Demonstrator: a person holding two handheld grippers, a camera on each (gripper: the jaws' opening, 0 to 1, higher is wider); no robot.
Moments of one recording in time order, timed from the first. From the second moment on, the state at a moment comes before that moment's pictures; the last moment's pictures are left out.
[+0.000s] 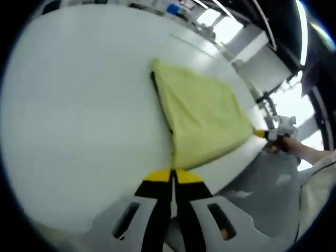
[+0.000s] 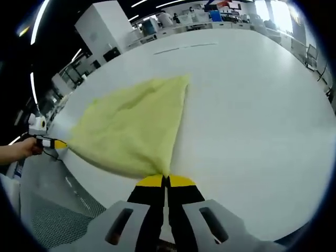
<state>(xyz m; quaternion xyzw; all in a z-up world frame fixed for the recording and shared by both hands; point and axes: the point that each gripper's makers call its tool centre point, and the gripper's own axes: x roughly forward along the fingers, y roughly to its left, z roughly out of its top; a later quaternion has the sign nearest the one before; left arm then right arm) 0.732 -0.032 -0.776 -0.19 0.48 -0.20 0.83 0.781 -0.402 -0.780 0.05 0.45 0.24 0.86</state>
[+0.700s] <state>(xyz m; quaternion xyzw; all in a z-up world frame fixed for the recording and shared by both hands) 0.725 -0.028 -0.773 -0.19 0.49 -0.19 0.83 0.755 -0.399 -0.774 0.04 0.45 0.28 0.85</state>
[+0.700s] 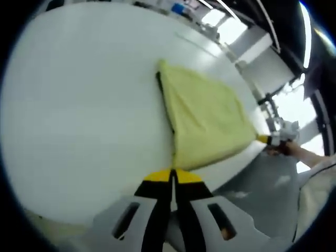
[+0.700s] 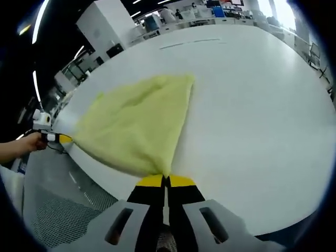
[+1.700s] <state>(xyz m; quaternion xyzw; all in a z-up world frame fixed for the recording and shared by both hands) 0.717 -0.014 -0.759 -0.19 0.49 -0.18 0.83 0.758 -0.430 -0.750 -0.15 0.38 0.39 0.83</state>
